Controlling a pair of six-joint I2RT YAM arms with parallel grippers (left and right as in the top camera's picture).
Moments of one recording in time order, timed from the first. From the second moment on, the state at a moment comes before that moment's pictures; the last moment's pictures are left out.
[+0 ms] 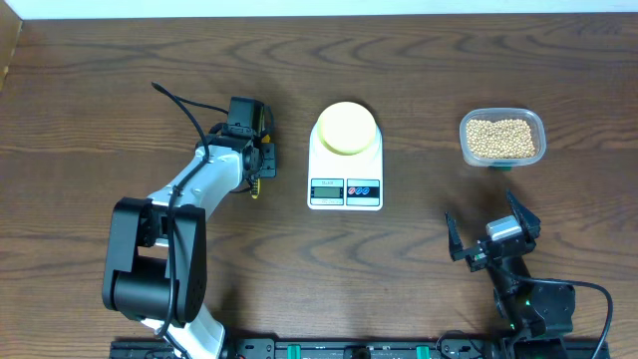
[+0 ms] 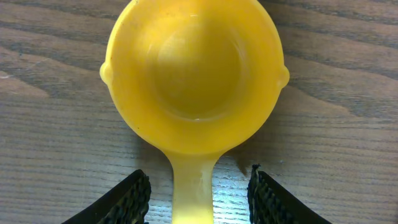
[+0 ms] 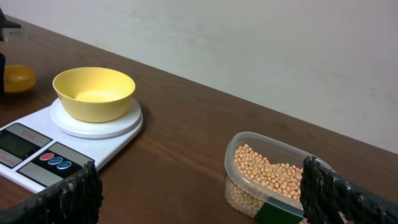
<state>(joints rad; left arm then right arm) -0.17 1.82 1.05 -0.44 -0.07 -0.20 0.09 0.01 0.01 -0.05 -0.21 -0.23</state>
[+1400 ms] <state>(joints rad) -0.17 1.82 1.05 -0.43 -0.08 -0.18 0.09 0.01 0.01 -0.05 -0.21 -0.23</state>
